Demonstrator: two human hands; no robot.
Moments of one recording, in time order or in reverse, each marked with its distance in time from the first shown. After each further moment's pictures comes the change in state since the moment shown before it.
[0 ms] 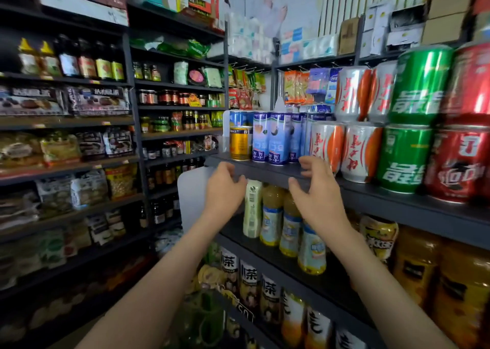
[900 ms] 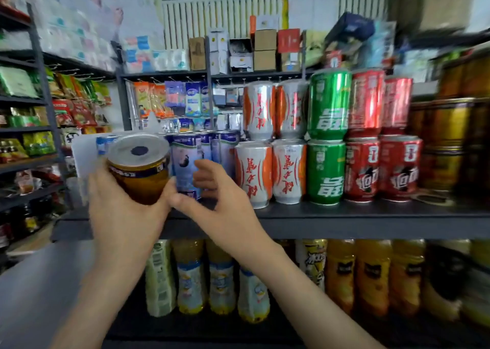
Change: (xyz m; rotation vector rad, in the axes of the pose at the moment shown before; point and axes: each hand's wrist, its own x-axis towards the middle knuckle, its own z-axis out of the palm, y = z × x) left_hand 0.108 -0.009 0.010 -0.372 0.185 0.336; right_hand 0.079 -0.027 0.080 0.136 0.047 0.173
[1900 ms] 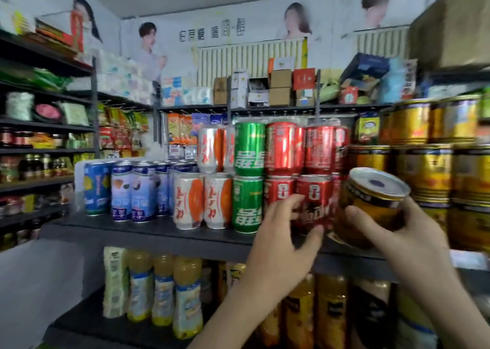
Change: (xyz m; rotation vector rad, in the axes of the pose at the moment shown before) left_hand -0.174 0.220 0.128 -0.228 -0.610 0.235; right_hand -0.123 0.015 -0.336 -0.298 0.461 0.098
